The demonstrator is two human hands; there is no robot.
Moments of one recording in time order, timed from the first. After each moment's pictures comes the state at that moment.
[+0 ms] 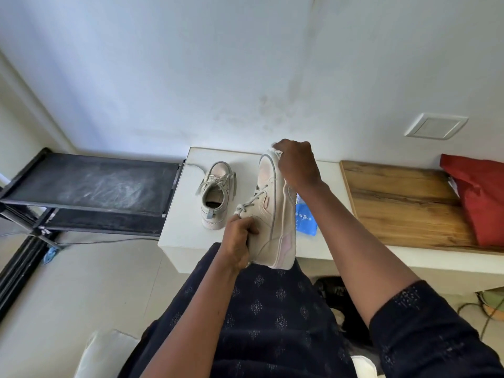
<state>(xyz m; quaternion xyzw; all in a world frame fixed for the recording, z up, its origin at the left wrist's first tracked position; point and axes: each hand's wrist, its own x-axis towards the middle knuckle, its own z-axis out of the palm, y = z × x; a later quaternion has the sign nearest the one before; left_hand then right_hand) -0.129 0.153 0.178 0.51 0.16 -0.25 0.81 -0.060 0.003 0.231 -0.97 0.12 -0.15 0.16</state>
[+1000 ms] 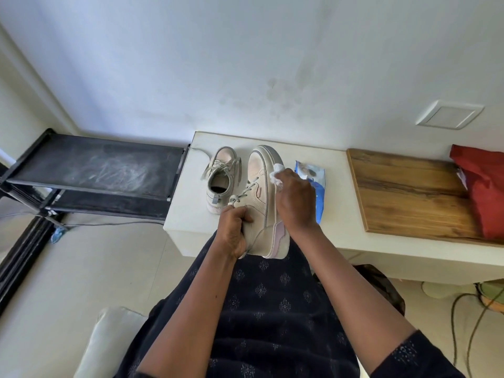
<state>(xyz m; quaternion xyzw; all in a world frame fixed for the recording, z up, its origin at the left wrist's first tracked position) -0.123 0.168 0.153 0.46 0.22 -0.22 0.83 -0.132 0.056 0.189 -0.94 0.10 -0.29 0.17</state>
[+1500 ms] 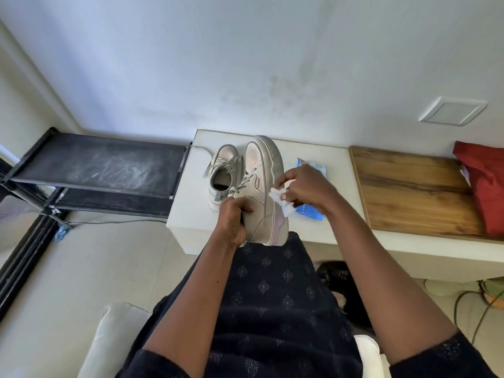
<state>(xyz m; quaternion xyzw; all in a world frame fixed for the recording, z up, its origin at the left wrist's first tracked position) -0.109 0.173 0.151 0.47 0.19 -0.26 0.82 -0.131 0.030 0.237 -0.89 0.18 0.11 0.39</state>
